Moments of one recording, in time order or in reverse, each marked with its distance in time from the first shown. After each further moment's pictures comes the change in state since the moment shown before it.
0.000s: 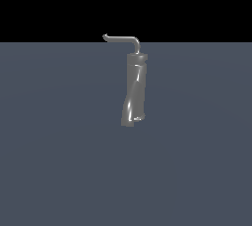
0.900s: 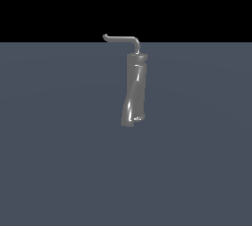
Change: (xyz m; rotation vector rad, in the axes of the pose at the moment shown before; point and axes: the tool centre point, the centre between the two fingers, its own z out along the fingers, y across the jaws) arm 0.090 -0.051 0.054 0.005 -0.029 0.496
